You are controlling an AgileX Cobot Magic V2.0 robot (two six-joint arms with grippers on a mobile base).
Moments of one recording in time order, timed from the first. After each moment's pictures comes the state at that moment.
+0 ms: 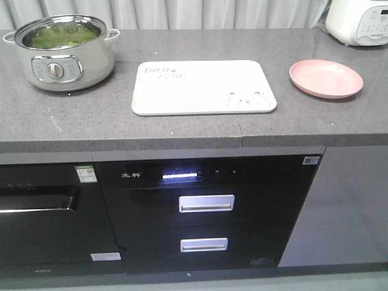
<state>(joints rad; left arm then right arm) 0.01 -0.01 0.02 0.04 0.00 -0.11 0.05 -0.01 0.03 -0.03 0.03 0.05</state>
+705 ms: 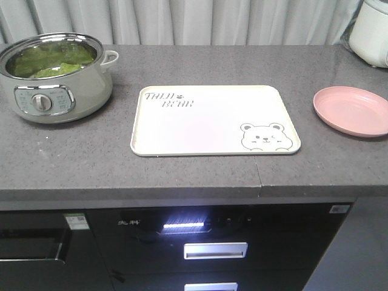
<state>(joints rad) 0.01 -0.01 0.02 0.04 0.00 -0.11 0.05 -0.01 0.03 -0.03 0.03 0.05</state>
